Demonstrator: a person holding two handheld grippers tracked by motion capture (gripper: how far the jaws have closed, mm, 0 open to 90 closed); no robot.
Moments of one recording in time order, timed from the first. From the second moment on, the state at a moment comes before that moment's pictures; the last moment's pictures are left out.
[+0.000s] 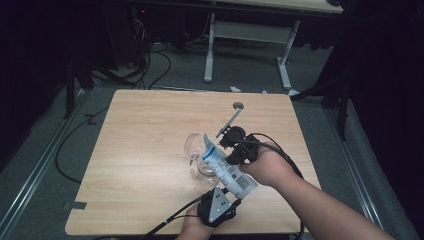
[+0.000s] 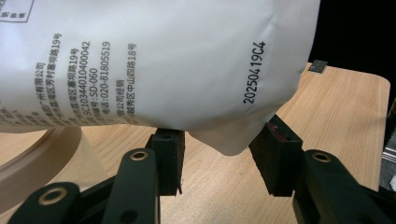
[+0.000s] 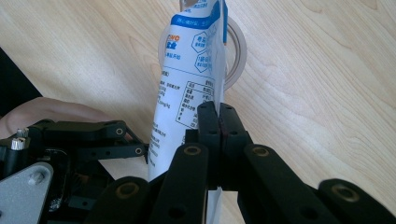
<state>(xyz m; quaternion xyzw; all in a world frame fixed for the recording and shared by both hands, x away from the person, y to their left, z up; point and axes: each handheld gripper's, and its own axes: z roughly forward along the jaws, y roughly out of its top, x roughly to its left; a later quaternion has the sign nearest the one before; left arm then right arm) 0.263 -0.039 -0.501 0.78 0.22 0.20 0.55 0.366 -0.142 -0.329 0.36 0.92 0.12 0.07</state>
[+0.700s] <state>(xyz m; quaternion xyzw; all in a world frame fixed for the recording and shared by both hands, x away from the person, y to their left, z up) 0.270 -0.044 -0.493 0.78 0.22 0.19 0.56 0.372 -0.138 -0.323 0.36 0.92 0.11 0.08</state>
